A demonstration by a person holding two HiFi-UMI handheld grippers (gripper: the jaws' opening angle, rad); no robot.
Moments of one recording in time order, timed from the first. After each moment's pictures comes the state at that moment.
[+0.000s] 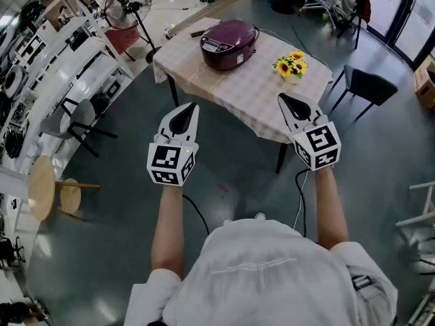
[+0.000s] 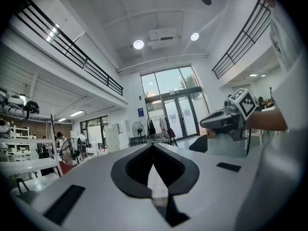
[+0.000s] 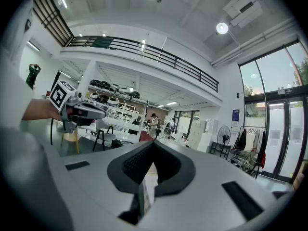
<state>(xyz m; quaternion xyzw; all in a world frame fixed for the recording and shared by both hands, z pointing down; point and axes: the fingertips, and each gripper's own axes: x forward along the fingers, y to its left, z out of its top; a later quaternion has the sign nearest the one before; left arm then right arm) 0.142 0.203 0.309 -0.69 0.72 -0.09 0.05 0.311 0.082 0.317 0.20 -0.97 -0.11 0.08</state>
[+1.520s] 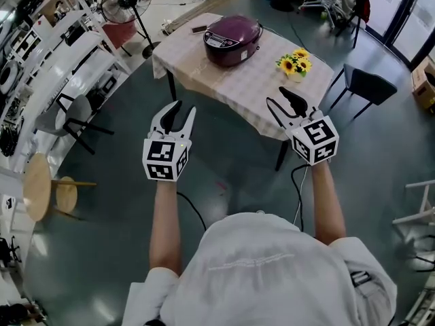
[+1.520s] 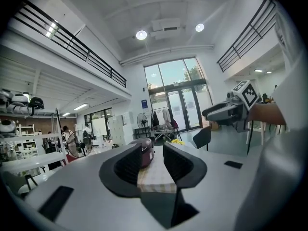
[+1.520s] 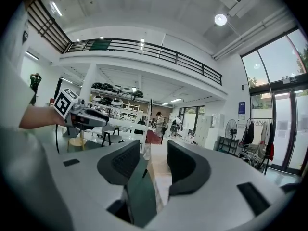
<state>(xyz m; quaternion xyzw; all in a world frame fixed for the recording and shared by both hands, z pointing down) 0.080 0.222 0.338 -0.67 0.73 -0.13 0.01 0.262 0.098 0.330 0.17 -0.98 -0.07 0.08</state>
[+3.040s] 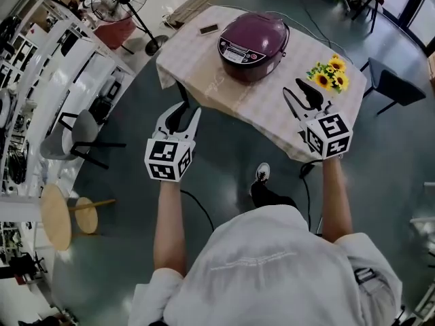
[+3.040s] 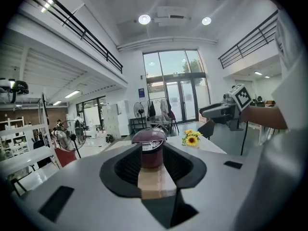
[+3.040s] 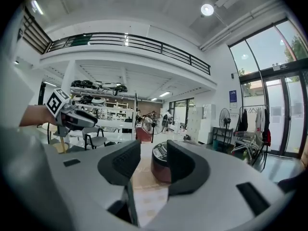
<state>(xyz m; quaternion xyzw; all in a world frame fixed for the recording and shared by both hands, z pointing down) -0.093 0.061 0.389 -0.70 0.70 -0.16 -0.05 0.110 -0.086 0.384 0.23 -0.97 -0.01 0.09</state>
